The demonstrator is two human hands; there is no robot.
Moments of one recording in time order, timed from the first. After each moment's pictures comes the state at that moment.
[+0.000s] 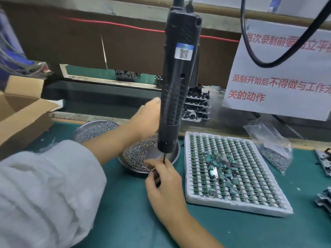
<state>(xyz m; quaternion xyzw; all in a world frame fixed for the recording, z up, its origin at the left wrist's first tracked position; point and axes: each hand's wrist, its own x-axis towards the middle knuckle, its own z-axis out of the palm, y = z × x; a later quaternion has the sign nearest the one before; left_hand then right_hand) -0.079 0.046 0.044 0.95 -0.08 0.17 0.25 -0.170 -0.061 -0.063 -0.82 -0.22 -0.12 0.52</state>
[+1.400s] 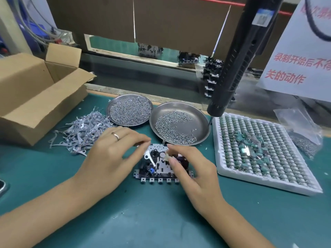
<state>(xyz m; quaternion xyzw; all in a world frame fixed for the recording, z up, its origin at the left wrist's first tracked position) -0.242 0.135 -0.027 0.88 -0.15 0.38 0.23 -0.213 -0.064 -0.050 -0.78 -0.33 -0.14 0.52</state>
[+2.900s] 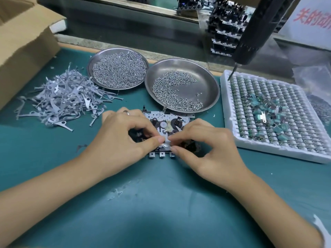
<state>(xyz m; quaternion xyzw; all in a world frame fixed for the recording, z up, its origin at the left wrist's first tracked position) -0.235 0.114 -0.038 0.88 -0.06 0.09 0.47 -0.203 -0.076 -0.049 -0.82 -0.35 -0.05 0.44</state>
